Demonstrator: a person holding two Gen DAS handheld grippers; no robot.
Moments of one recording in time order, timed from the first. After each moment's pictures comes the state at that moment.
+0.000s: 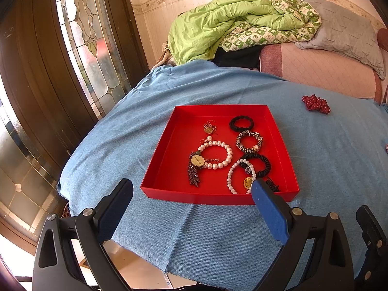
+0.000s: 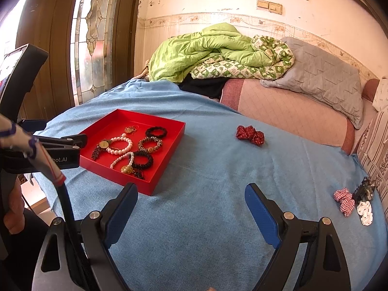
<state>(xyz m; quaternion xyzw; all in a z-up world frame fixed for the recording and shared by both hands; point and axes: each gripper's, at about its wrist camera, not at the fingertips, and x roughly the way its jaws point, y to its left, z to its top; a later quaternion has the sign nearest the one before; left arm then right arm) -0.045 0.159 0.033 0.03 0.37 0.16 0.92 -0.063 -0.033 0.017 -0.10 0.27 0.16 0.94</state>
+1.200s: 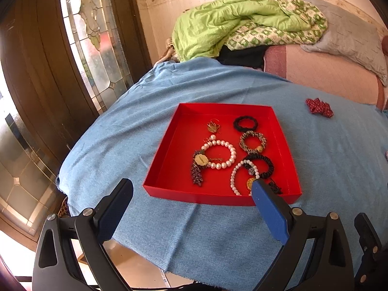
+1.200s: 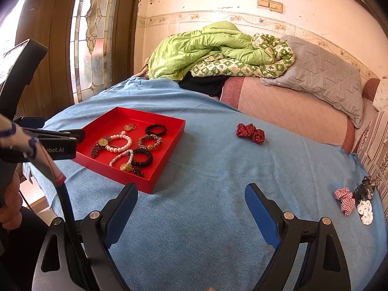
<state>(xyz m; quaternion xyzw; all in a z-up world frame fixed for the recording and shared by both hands) -0.047 0.169 0.031 0.01 0.37 0.17 0.91 -0.061 -0.035 0.014 -0.10 0.28 0.16 0.94</state>
